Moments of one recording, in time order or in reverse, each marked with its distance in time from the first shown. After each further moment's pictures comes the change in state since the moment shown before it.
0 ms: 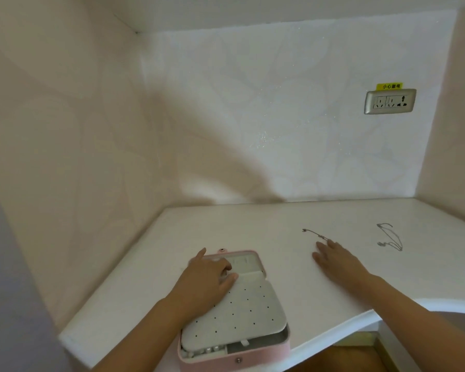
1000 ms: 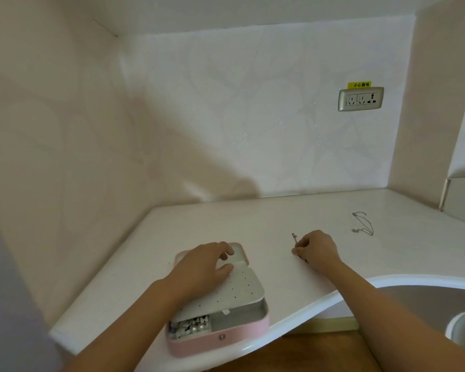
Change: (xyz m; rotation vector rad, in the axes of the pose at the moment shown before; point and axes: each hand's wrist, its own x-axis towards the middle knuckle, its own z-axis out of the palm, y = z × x) left_hand 0.002 0.032 -0.021 -0.162 -0.074 -0.011; right_hand -0.031 -0.018 -0.019 0.545 0.152 0.179
